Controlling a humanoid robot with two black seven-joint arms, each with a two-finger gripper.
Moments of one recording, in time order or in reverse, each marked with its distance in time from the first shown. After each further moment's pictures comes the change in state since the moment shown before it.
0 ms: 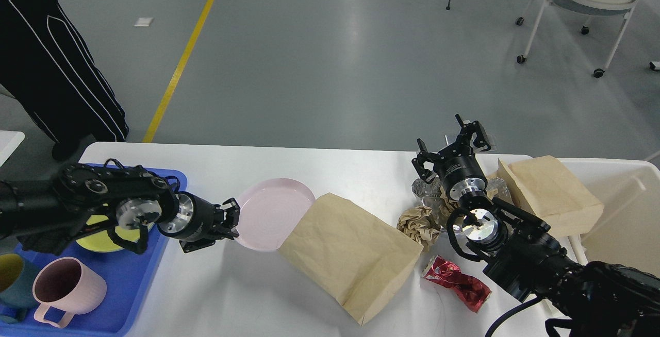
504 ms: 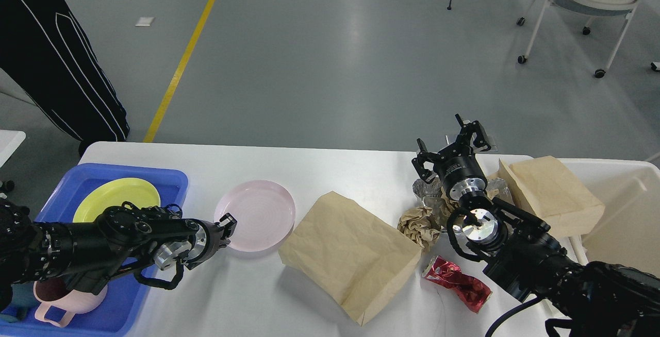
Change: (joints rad) left arm 0.183 -0.154 0.007 0.155 -0.026 0.354 -0.041; right arm 0.000 0.000 0.000 0.000 0.000 0.000 0.000
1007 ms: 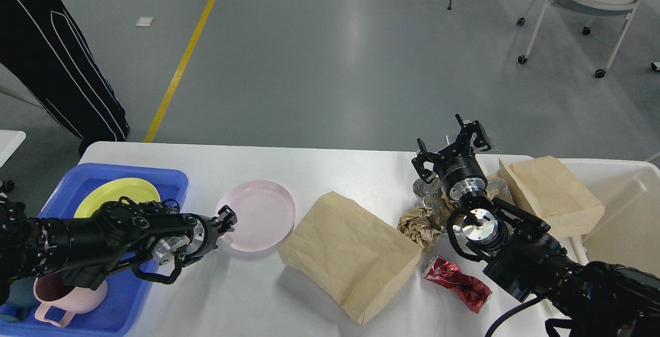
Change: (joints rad) left arm -0.014 0.007 -0.003 0.001 -0.005 0.008 0.001; right arm 0.000 0.000 0.000 0.000 0.000 0.000 0.000
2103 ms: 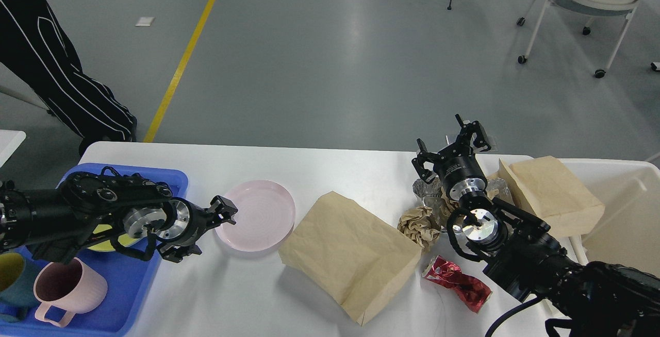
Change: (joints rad) left arm -0.102 0.084 0.010 -0.087 0.001 -0.178 0.098; right arm 0.000 0.000 0.000 0.000 0.000 0.000 0.000
